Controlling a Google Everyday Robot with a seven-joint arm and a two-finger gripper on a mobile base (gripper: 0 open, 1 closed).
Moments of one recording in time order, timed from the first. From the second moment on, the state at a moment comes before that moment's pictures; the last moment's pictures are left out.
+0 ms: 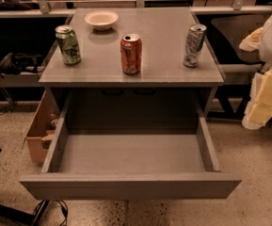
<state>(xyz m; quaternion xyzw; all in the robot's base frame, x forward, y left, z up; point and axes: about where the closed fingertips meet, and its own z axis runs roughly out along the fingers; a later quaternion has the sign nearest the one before) 0.438 -0.217 0.976 -0.60 0.78 -0.03 0.16</state>
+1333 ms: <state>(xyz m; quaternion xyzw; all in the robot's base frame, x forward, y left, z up) 0.557 -0.280 0.981 -0.53 0.75 0.02 0.40</state>
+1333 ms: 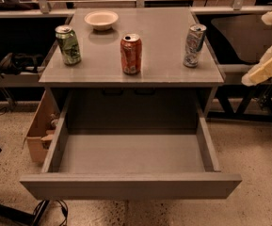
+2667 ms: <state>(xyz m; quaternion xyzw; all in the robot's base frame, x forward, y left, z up) 0.687 -0.262 0.921 -0.38 0.66 0.25 0.60</state>
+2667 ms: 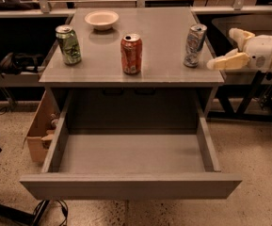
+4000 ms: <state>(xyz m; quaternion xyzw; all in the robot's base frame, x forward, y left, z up) 0.753 -0.206 0.913 -0.38 0.65 0.29 0.58</state>
